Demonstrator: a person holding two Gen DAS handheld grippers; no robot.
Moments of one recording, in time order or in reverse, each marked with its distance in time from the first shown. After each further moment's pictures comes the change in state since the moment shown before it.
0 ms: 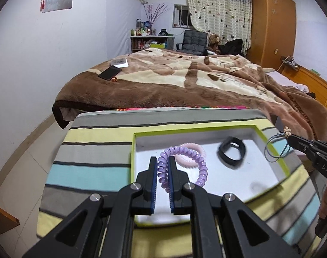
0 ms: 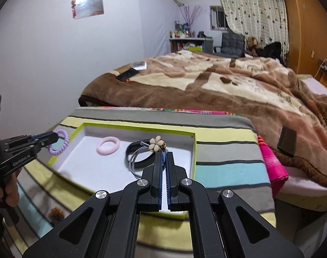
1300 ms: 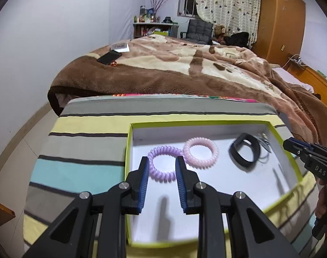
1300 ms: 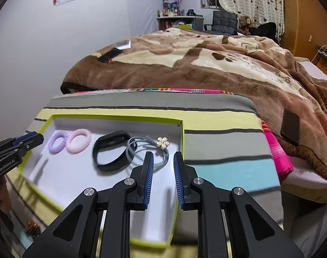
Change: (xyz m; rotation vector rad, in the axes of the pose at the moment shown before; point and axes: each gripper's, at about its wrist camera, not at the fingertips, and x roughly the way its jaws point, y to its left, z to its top) left arm 0.031 0.009 -0.003 -0.039 0.075 -0.020; right arm 0.049 -0.015 0.001 0.045 0.130 -0.057
